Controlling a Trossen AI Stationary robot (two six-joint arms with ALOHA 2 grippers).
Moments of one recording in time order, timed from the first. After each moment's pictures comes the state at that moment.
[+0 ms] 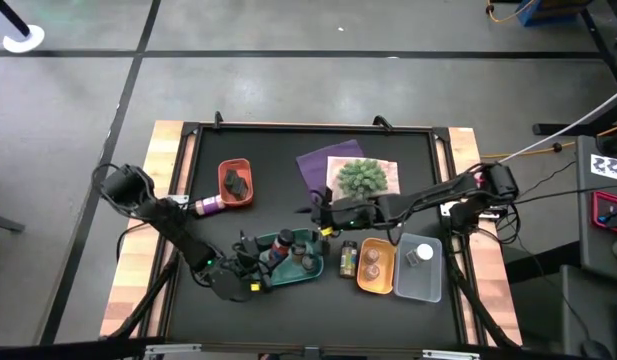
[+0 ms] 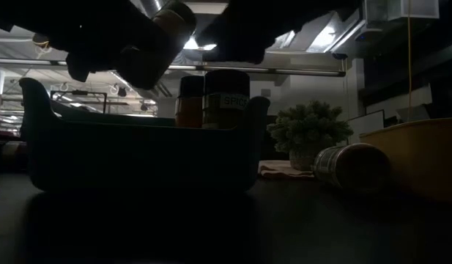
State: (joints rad) left arm -0.71 1.64 0.68 0.52 -1.16 -0.60; right arm 0.17 1.69 1.11 0.17 0.19 0.07
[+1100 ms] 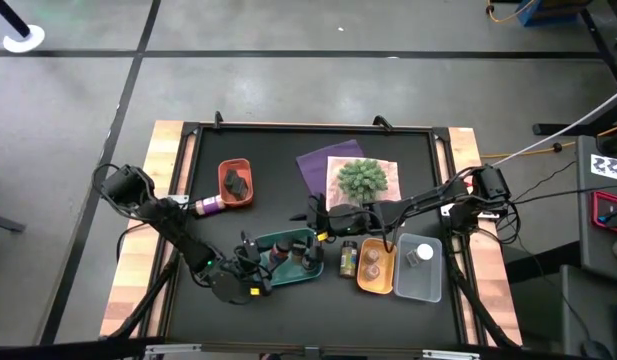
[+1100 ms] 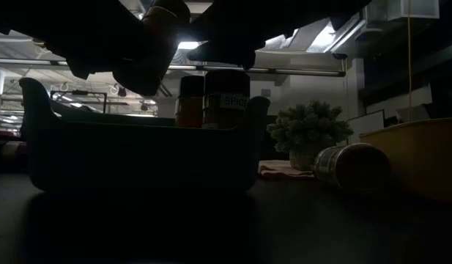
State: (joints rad) left arm -0.70 1.65 0.68 0.47 -1.13 -0.52; right arm 0.21 1.76 1.11 0.32 0.17 0.13
